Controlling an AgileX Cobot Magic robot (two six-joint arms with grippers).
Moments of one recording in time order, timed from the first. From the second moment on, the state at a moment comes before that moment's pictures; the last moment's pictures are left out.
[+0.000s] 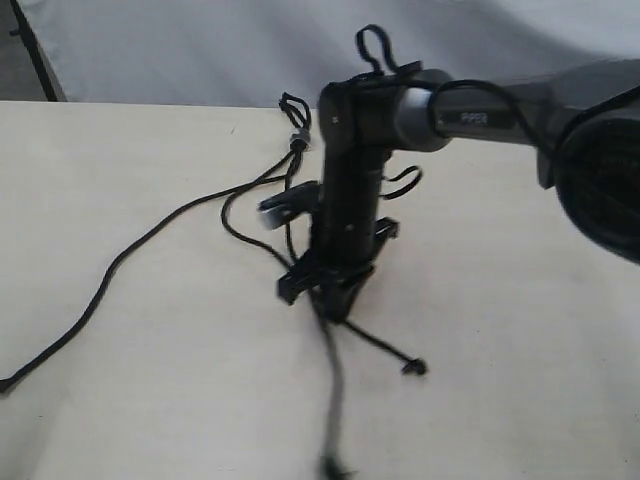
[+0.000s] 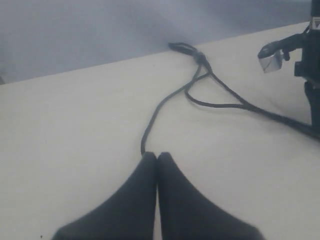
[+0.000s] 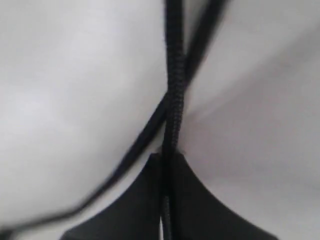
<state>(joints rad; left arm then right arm) -0.09 0.00 0.00 -0.18 0.35 0.27 0.64 2.28 -1.69 0.19 1.22 -0.32</state>
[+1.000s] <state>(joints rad) -0.09 0.00 0.00 -0.18 0.35 0.27 0.35 2.11 -1.69 0.07 1.22 -0.18</state>
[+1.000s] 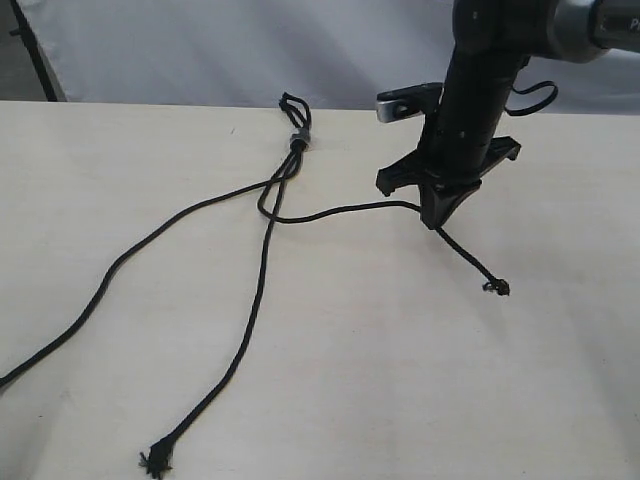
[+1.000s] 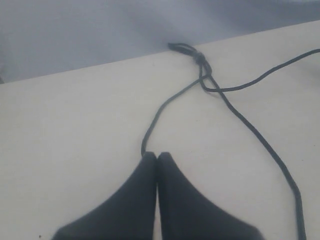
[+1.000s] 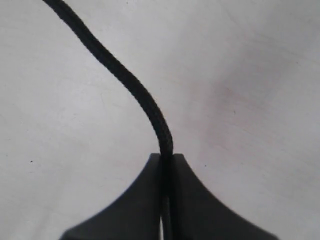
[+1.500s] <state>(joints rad) -0.09 0.00 0.00 -0.18 0.35 0.27 0.18 2.04 -1.69 0.15 1.11 -0.03</state>
